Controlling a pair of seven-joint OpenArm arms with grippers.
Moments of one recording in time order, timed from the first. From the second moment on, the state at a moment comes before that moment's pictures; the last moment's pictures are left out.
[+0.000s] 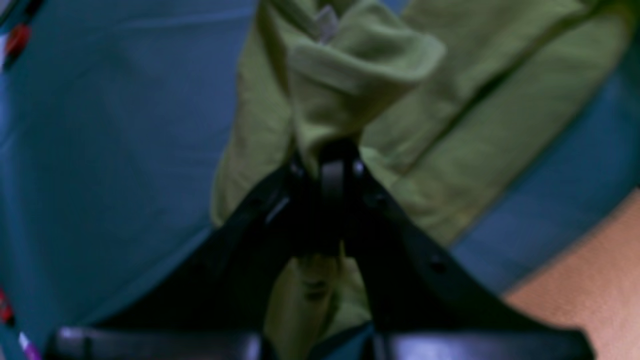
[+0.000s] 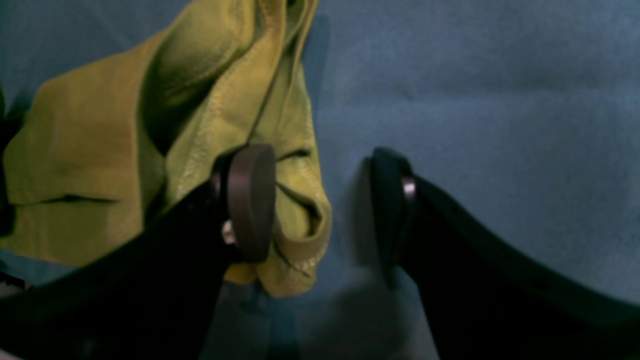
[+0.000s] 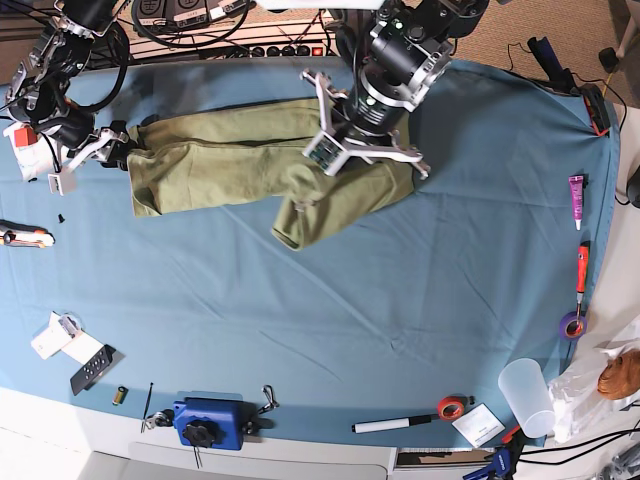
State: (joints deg) left arm 13.1 -9.1 40.8 125.0 15.9 0.4 57.0; right arm -9.2 19.7 43.1 84.4 50.5 39.8 -72.6
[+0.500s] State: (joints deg) left arm 17.5 -8.9 15.9 125.1 8.9 0.5 57.8; right arm -9.2 19.6 43.1 84.3 55.8 39.8 -77.6
